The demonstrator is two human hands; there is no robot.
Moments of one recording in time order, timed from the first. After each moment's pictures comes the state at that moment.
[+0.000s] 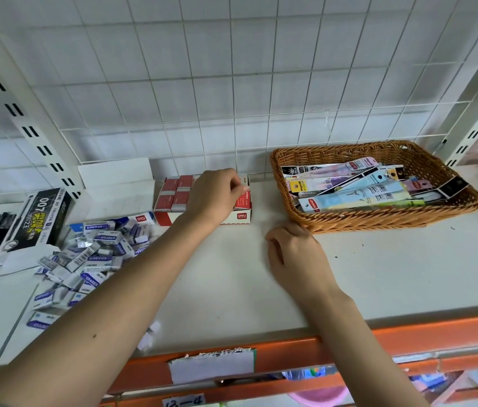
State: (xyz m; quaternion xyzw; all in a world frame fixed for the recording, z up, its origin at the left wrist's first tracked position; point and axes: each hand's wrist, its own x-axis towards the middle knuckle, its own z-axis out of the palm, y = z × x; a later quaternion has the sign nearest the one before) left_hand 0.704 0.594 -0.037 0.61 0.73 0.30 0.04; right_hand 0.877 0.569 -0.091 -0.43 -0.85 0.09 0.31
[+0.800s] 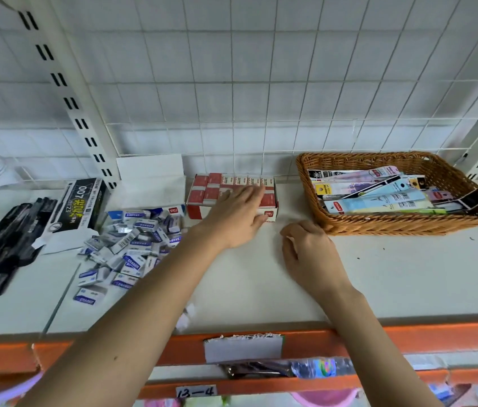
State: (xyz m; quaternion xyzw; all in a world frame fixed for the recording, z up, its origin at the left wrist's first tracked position) left_hand 0.695 0.547 -0.040 0.72 0.69 0.03 0.05; right_hand 0.861 0.558 -0.081 -0.41 -0.86 0.10 0.30
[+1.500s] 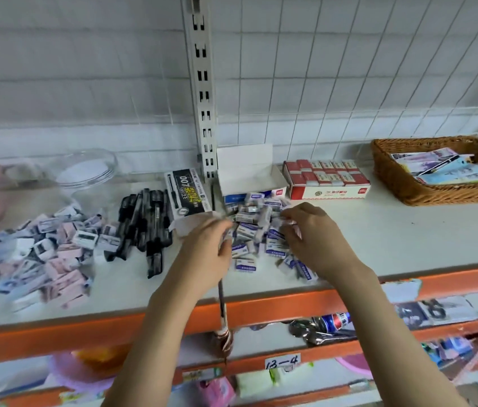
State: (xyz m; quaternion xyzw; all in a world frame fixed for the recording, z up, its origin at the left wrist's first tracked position) left_hand 0.507 0.338 -0.047 0.63 0.70 0.31 0.12; right_hand 0.684 0.427 -0.047 -0.43 -0.86 0.09 0.25
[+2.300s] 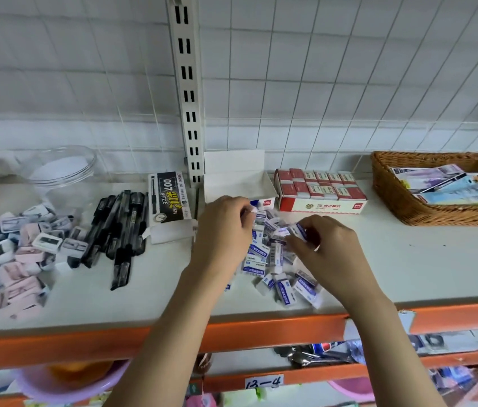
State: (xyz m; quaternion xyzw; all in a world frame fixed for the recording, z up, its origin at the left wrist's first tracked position) left_hand 0.555 0.404 -0.032 0.58 0.72 0.38 0.03; right_hand 0.722 0.444 -0.040 -0.45 -0.83 0.14 0.30
